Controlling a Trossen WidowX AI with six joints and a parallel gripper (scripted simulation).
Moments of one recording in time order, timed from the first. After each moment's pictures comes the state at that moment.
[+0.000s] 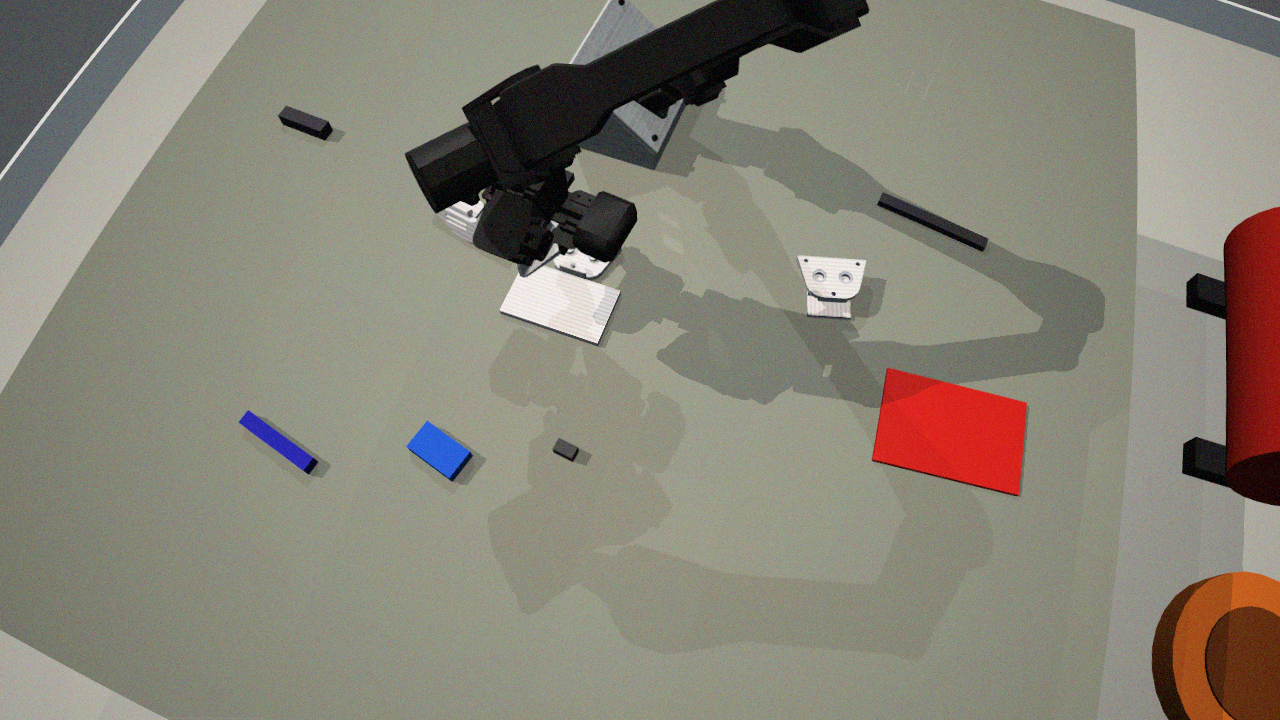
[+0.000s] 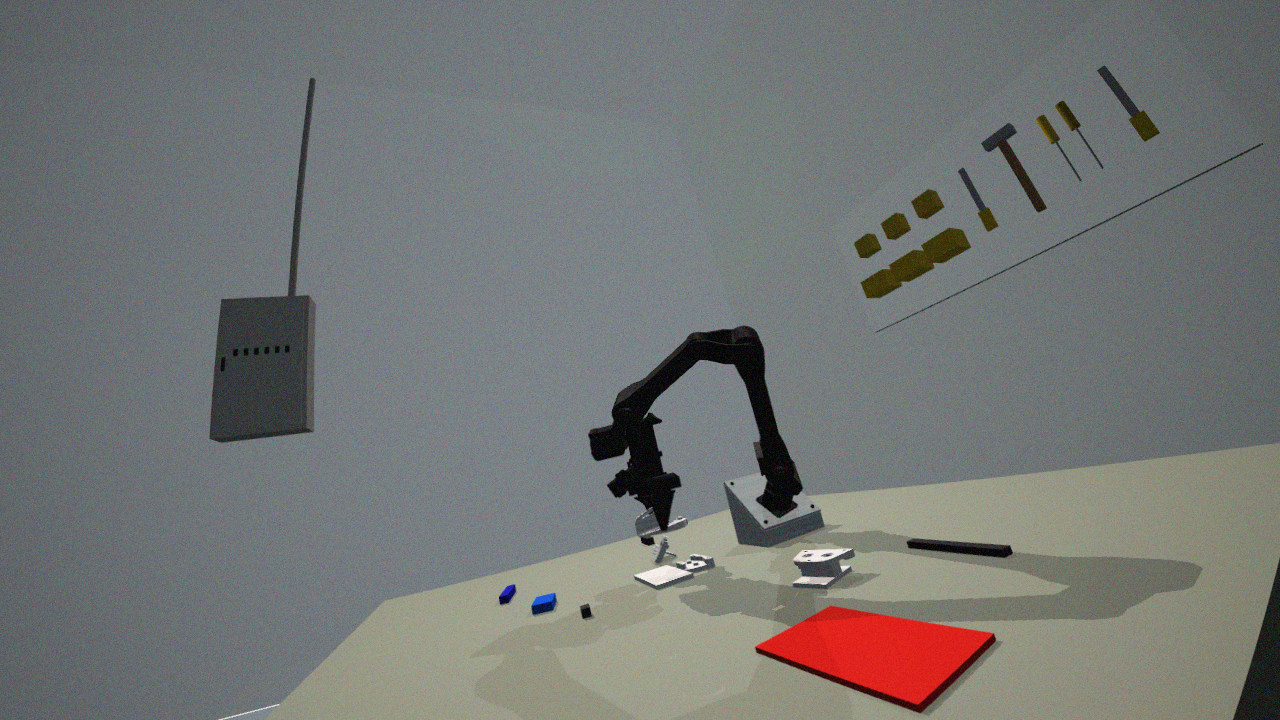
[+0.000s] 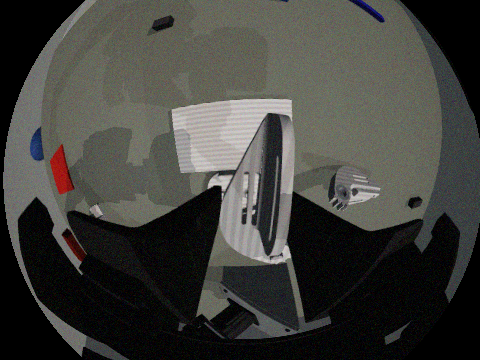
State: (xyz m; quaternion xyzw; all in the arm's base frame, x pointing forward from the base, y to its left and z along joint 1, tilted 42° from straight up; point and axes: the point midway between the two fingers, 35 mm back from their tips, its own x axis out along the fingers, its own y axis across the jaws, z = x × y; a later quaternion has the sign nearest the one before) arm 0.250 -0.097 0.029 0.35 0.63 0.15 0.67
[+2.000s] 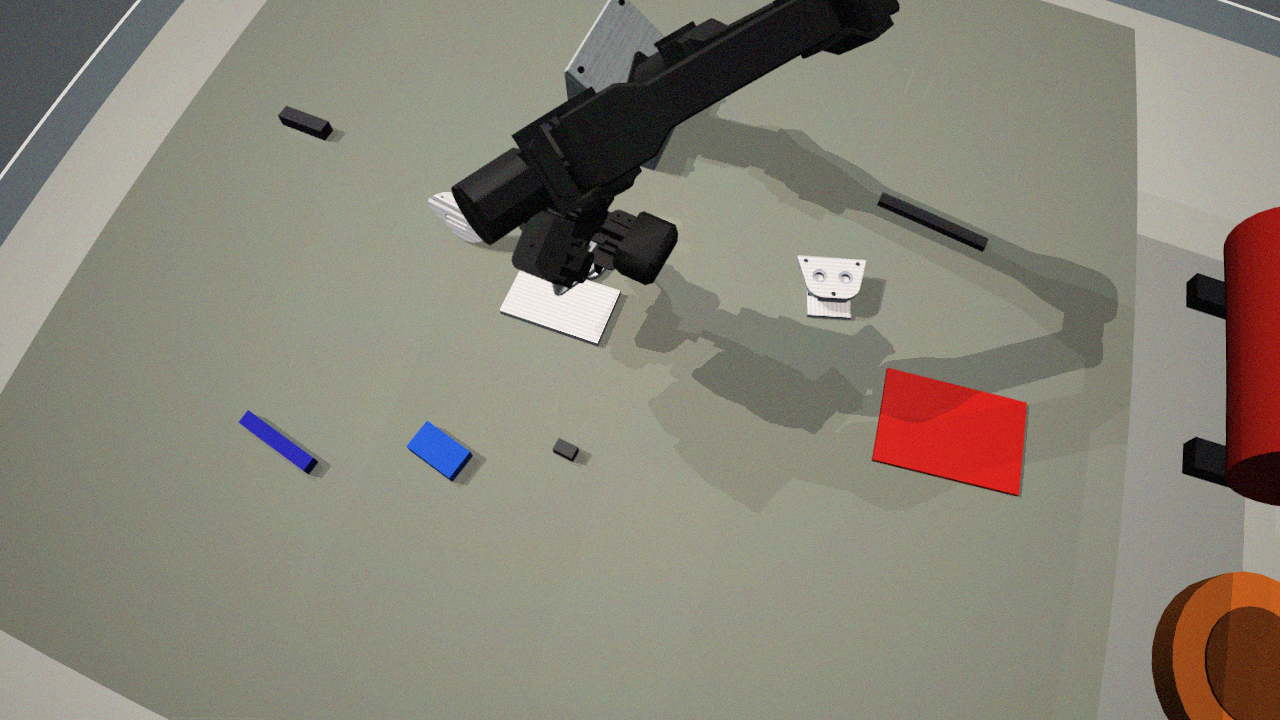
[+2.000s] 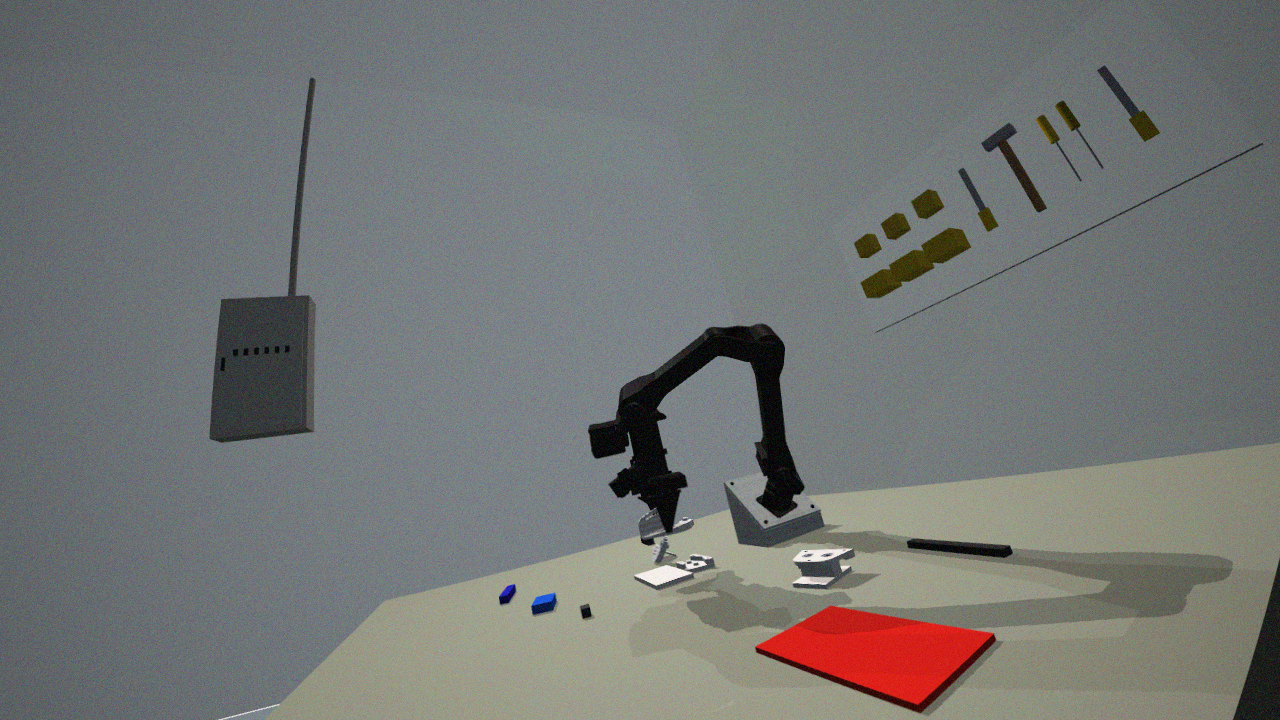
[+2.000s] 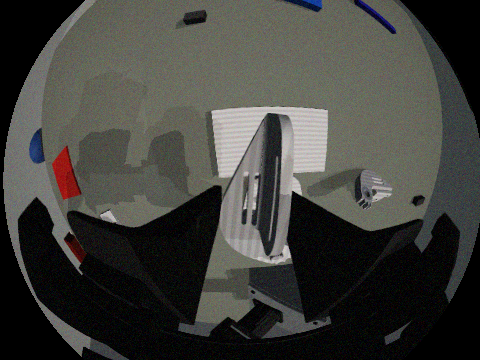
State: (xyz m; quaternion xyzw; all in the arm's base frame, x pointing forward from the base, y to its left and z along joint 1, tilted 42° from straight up) arm 0.264 -0.066 0.059 0.35 0.64 0.15 0.67
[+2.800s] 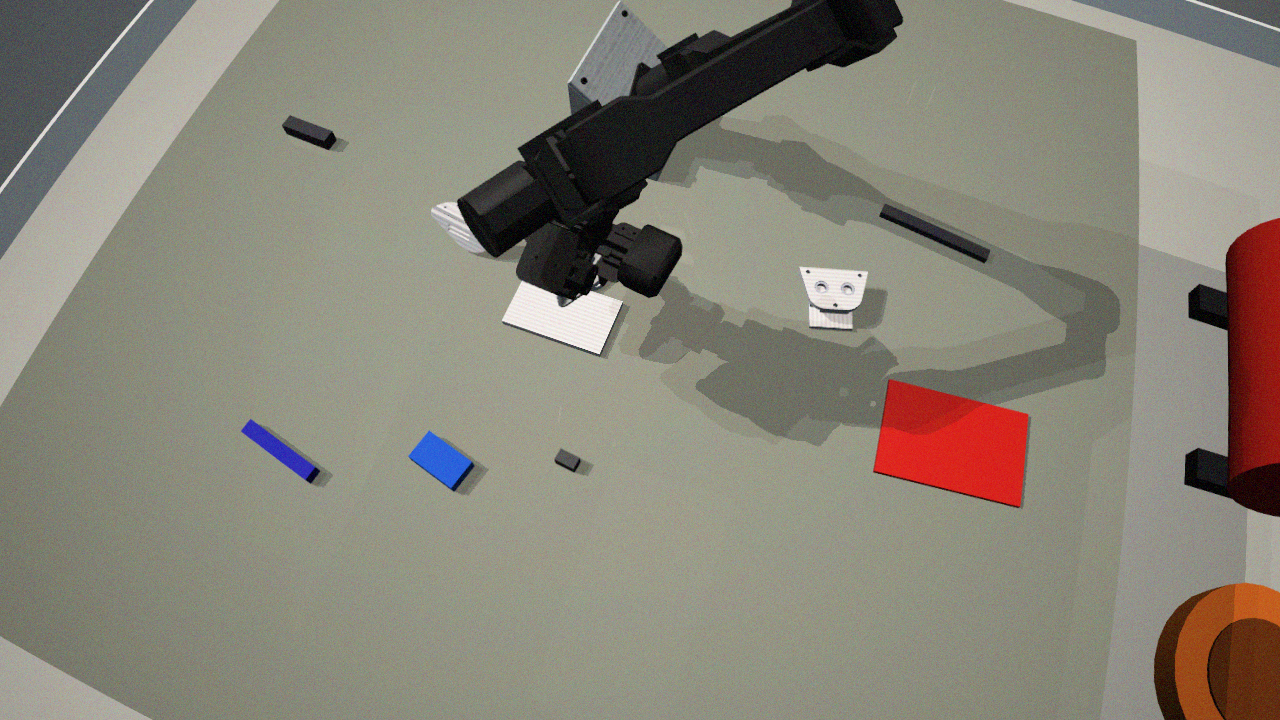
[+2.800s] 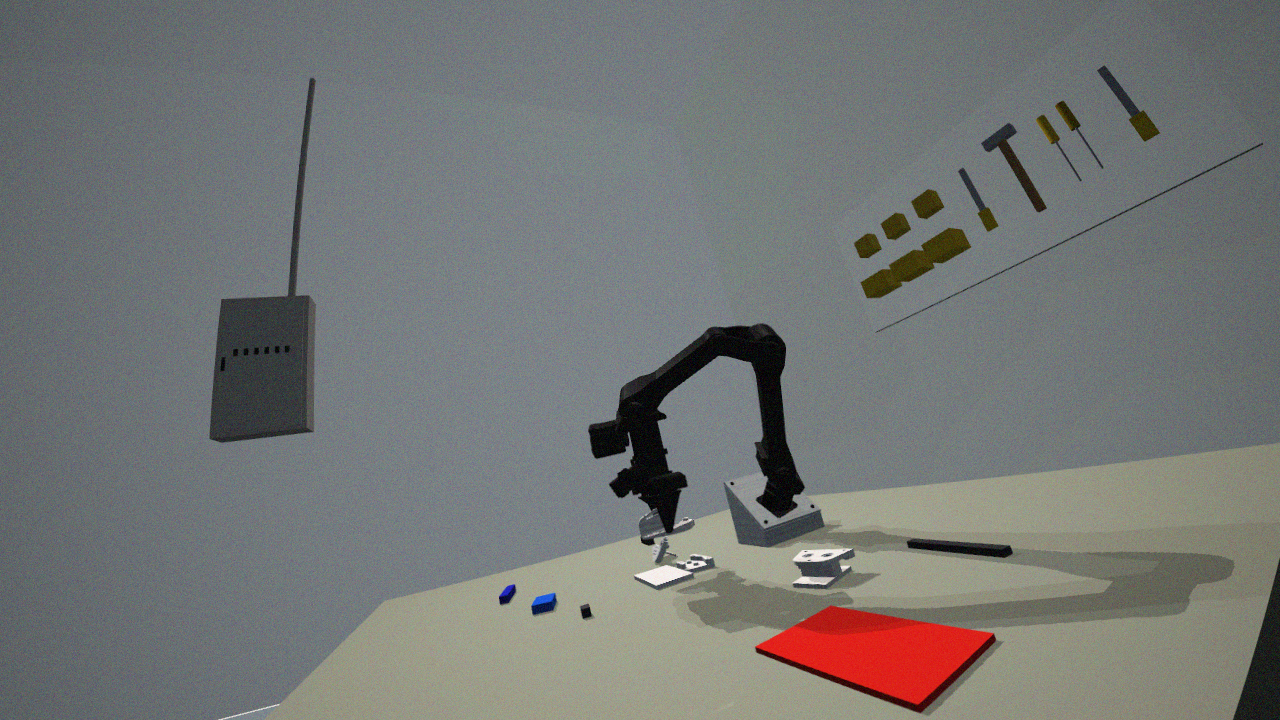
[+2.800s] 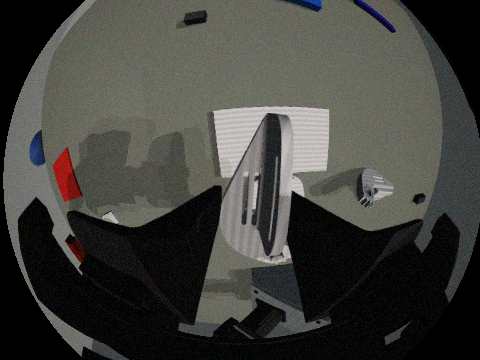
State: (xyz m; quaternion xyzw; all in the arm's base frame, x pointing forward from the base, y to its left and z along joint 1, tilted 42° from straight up) arm 0.264 -0.064 0.060 0.36 0.64 0.15 0.67
